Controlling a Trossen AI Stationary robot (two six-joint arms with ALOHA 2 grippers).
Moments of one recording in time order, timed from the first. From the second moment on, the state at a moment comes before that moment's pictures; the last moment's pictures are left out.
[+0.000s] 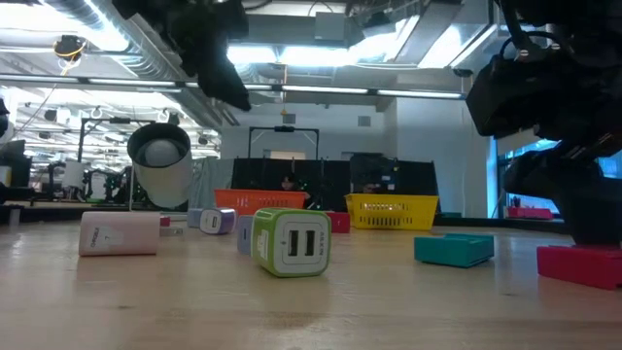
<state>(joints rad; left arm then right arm) 0.18 1.21 0.89 -0.44 0.02 0.00 0.51 1.71 0.87 -0.39 -0.18 0.70</state>
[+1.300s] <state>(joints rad) 0.13 1.28 0.89 -0.37 0.03 0.04 0.57 1.71 0.87 -0.38 -0.19 0.81</state>
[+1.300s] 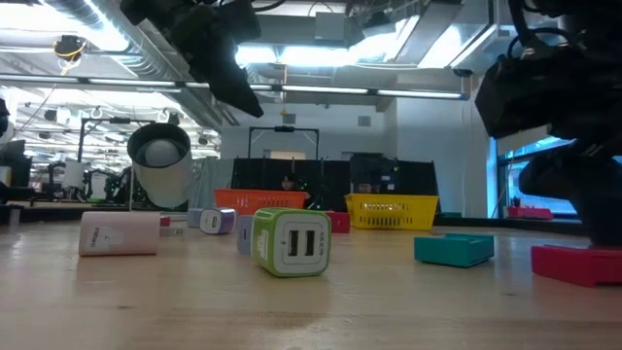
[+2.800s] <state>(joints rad) 0.13 1.28 0.89 -0.37 0.03 0.04 0.58 1.75 0.95 -0.47 -0.04 0.81</state>
